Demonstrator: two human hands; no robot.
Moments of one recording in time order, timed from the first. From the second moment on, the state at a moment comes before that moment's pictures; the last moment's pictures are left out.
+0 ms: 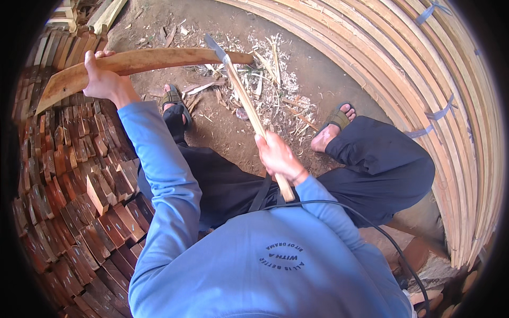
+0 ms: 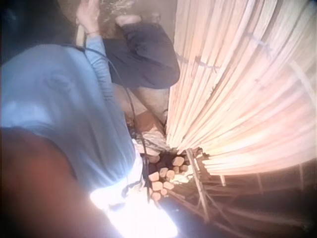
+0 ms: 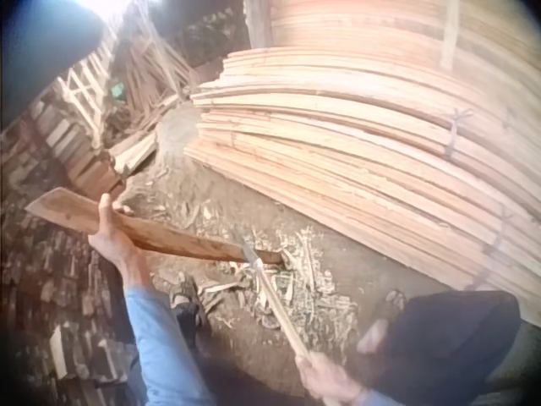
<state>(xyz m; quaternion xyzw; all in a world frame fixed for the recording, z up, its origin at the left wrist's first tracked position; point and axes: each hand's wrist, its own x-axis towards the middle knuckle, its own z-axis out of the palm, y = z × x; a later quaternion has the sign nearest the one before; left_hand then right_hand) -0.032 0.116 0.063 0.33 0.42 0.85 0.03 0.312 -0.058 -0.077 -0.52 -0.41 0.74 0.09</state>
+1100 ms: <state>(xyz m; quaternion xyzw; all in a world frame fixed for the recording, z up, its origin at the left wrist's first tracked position) -0.044 0.090 0.048 0.35 0.39 0.83 0.18 0.304 -0.010 -0.071 -0.50 -0.33 0.79 0.06</state>
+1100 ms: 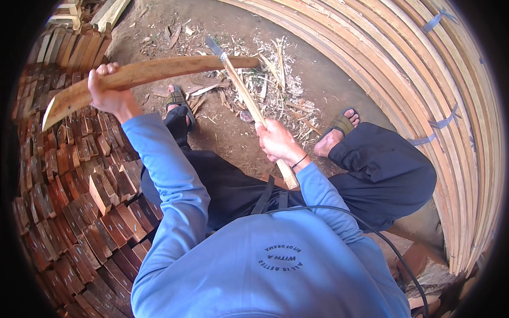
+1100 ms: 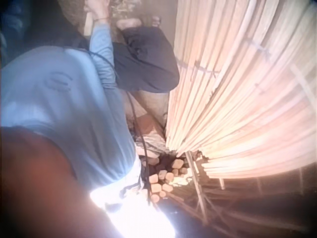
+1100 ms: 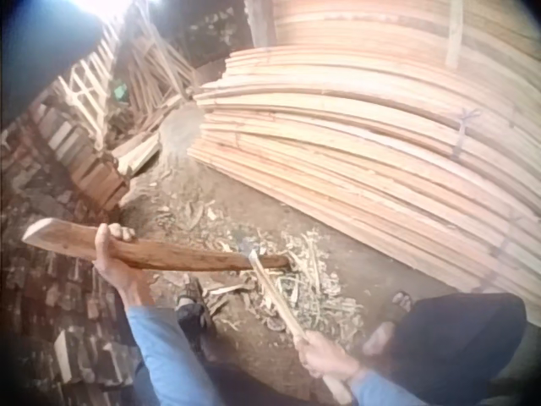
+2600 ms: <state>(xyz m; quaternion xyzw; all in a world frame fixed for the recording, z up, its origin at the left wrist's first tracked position) -0.092 0.026 0.035 0.25 0.50 0.81 0.20 0.431 -0.006 0.034 -0.53 -0.40 0.73 0.18</state>
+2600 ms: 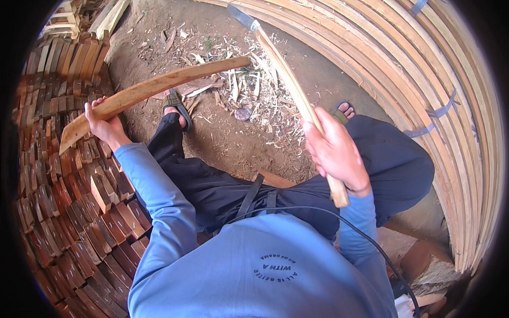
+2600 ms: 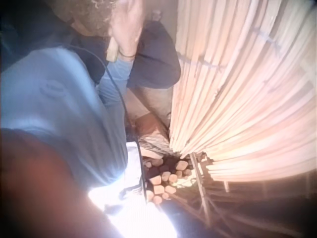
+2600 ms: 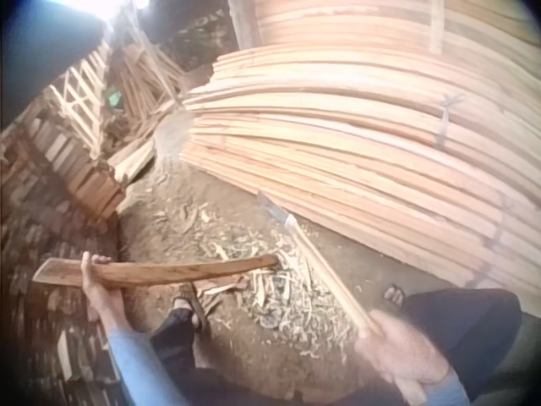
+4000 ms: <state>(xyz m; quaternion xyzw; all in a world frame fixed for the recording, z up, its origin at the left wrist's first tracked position) -0.104 0.086 0.047 0.28 0.47 0.82 0.18 0.502 -0.022 0.022 -0.34 -0.35 0.84 0.24</state>
